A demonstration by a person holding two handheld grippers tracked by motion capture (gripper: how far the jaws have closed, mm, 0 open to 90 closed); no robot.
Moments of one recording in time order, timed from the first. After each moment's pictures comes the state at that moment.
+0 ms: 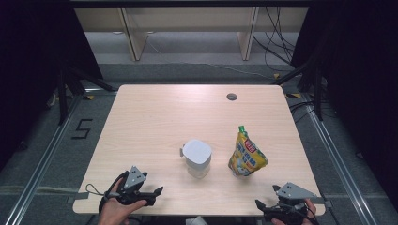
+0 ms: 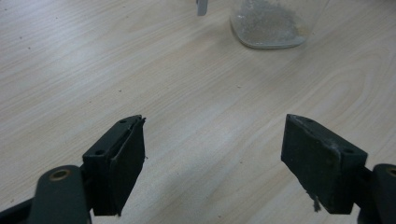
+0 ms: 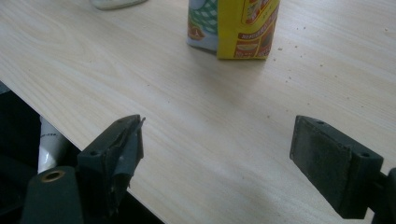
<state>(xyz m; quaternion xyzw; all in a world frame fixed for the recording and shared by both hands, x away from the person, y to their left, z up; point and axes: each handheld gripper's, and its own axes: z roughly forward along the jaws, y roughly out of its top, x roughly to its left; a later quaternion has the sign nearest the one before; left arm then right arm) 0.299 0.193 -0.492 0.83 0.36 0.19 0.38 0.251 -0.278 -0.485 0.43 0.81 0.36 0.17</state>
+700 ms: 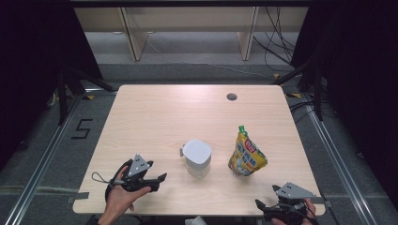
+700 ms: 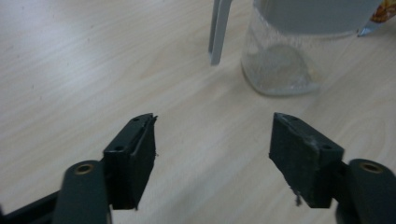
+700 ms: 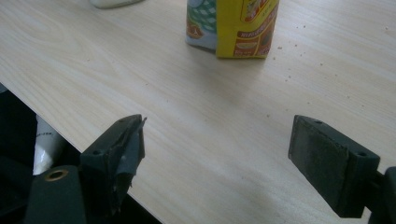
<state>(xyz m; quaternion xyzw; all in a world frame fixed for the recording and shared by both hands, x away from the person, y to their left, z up) 0.338 0.178 -0.480 0.82 0.34 0.21 0.42 0.252 -0.278 -0.487 0.43 0.81 0.36 0.17</state>
